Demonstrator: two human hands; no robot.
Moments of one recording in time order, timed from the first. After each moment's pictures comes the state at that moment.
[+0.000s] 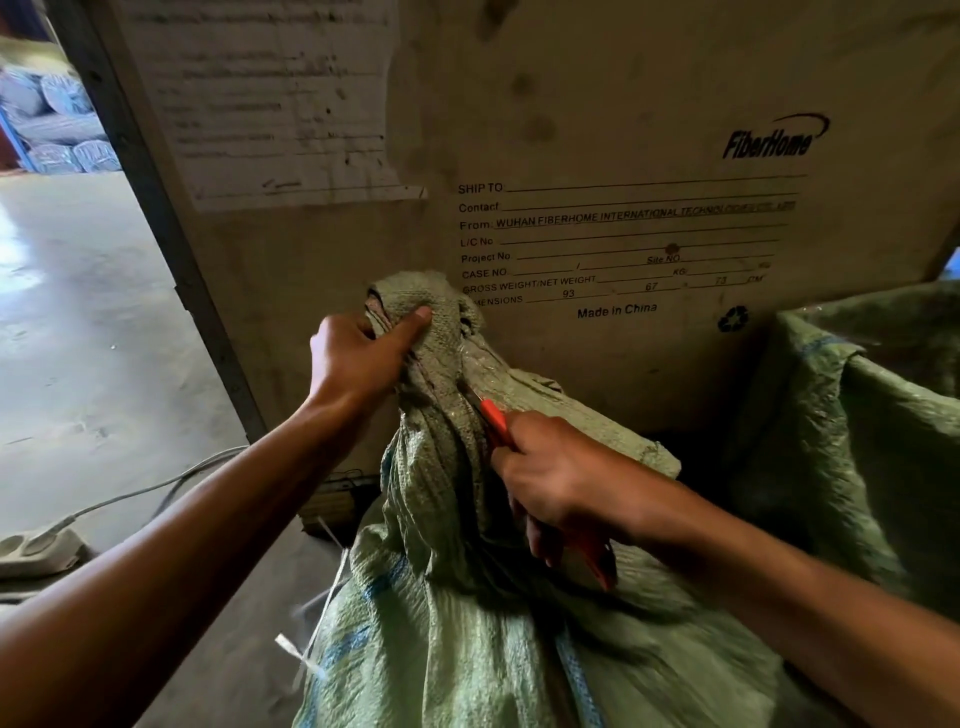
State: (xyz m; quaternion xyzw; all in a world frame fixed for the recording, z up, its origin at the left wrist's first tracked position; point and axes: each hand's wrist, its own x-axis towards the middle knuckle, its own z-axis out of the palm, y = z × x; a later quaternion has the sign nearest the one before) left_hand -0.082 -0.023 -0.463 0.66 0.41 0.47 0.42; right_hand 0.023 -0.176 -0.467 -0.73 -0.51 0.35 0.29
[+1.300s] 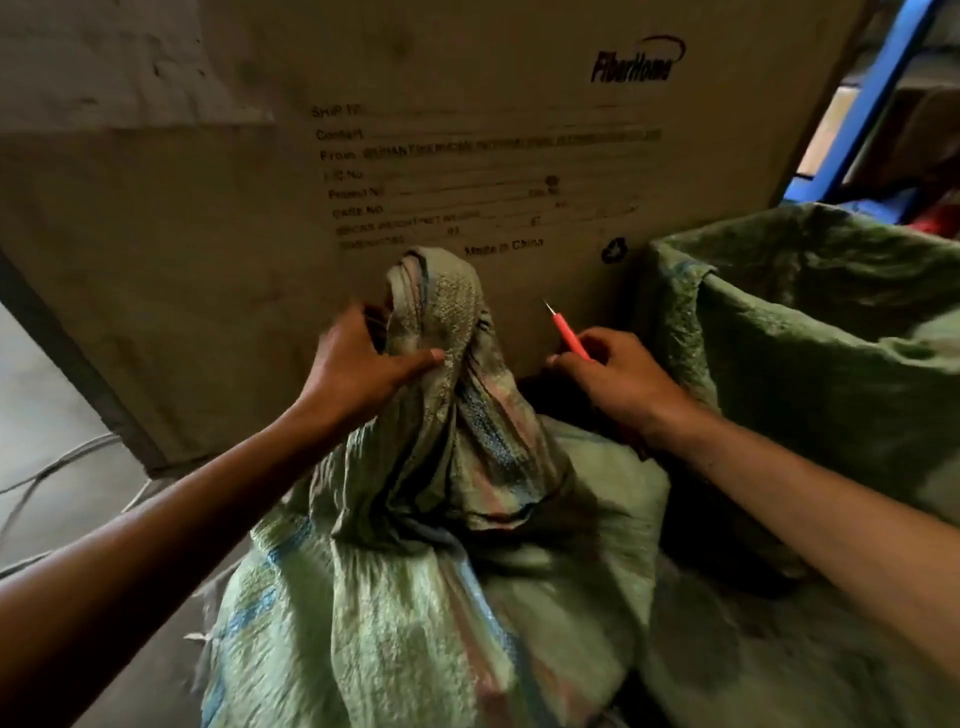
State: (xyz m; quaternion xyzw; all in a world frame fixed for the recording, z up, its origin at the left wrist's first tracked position) left_hand -0.028 -0.074 -0.507 0.81 0.31 0.31 0.39; right_hand 0.151 -0.244 -0.515 -0.79 -0.34 0.16 0.48
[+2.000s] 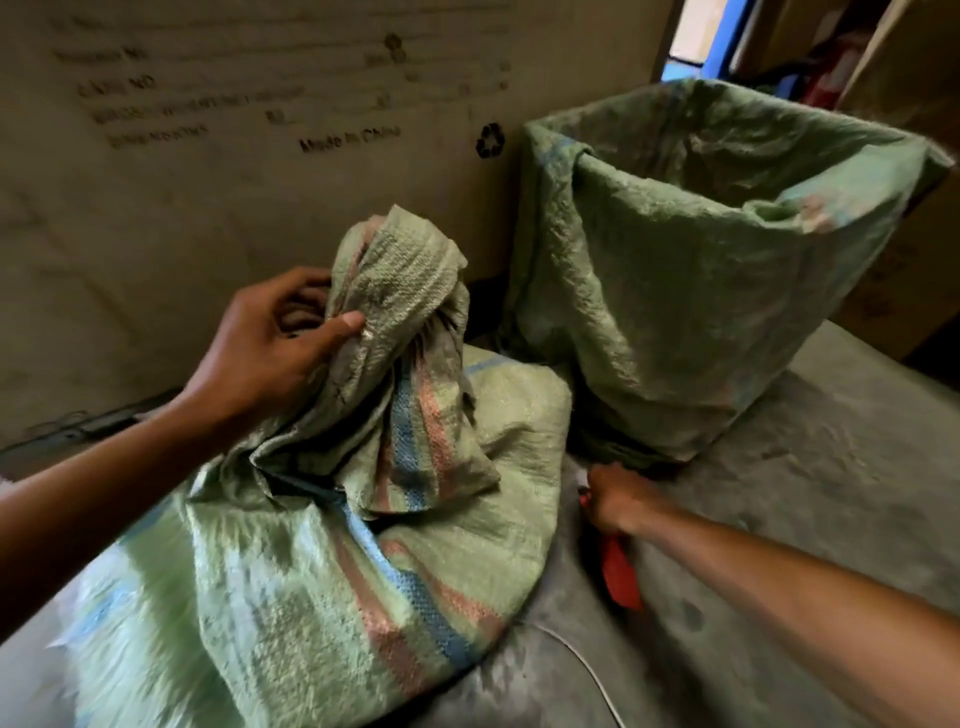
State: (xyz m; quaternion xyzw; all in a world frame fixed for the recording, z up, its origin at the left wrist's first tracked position) left_hand 0.005 -0.118 -0.553 0.83 0.14 0.27 0.48; right_hand 0.173 -0.395 -0.711 -0.94 -0.27 0.21 -0.02
